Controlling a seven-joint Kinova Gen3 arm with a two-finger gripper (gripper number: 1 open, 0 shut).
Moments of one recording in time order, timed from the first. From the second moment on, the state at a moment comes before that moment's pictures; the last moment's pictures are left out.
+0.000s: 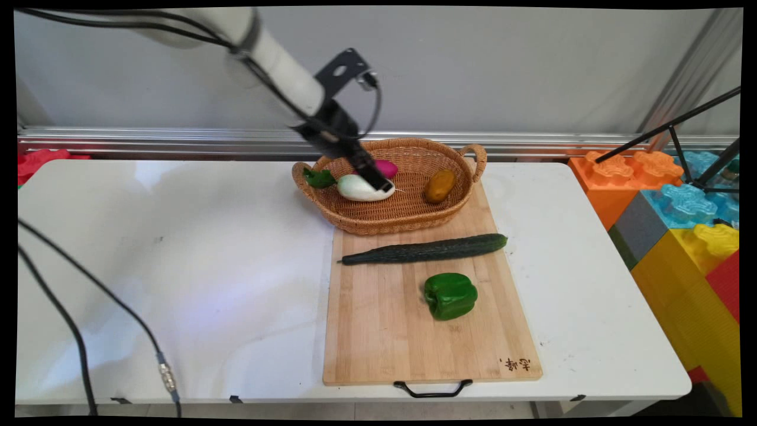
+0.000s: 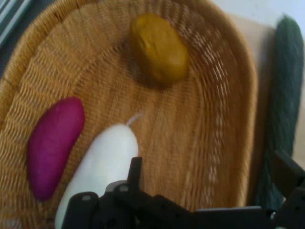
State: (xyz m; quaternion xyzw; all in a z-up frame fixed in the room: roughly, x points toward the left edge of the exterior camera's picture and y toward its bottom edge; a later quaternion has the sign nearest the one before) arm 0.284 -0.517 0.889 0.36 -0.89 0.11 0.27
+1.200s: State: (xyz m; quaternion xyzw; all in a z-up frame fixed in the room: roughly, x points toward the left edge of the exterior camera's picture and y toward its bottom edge) arm 0.173 -0.634 0.773 0.48 -0.82 0.11 0.28
